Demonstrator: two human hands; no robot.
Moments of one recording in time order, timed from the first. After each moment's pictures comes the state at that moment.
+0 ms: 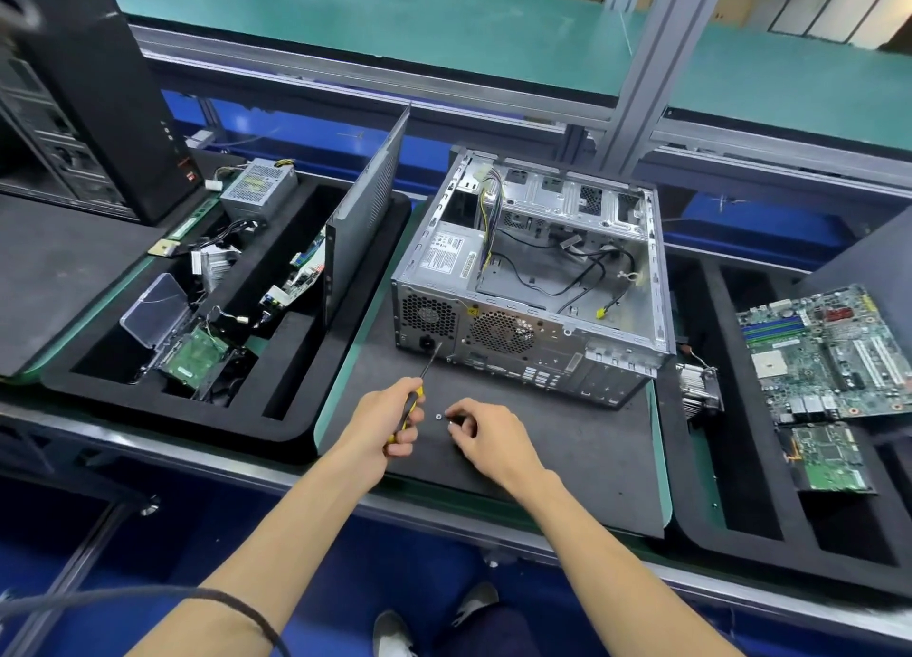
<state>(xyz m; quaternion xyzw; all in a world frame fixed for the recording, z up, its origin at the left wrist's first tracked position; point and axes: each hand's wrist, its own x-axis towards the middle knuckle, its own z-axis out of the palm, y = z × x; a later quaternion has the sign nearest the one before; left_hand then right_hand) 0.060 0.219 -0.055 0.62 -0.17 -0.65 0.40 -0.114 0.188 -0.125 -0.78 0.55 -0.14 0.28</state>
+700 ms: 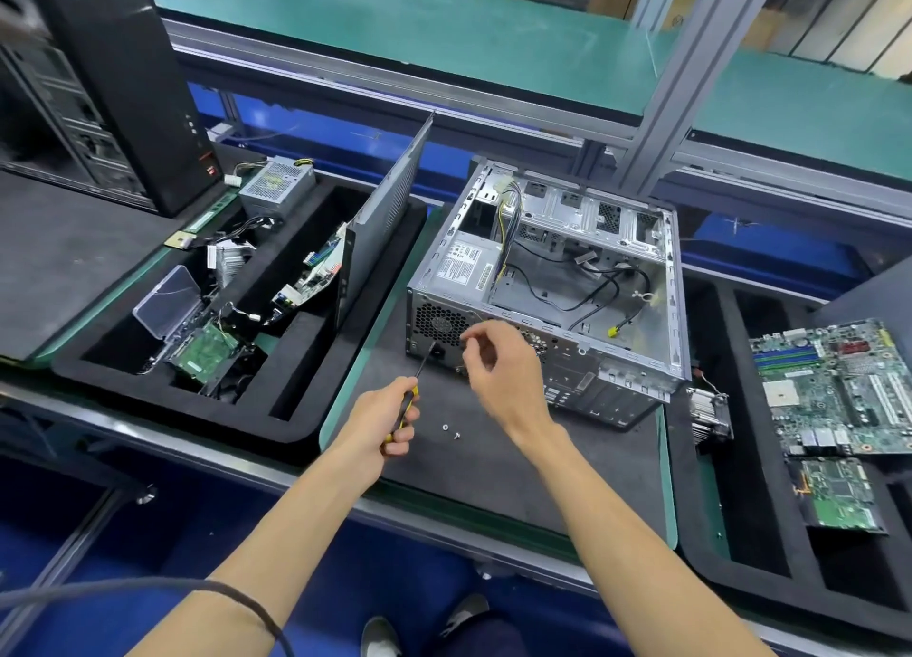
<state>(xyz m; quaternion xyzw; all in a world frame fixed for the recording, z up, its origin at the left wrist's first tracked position) 0.073 0.212 -0.055 0.62 -0.15 -0.64 0.44 -0.085 0.151 -0.036 -0.74 0.50 -0.39 0.22</state>
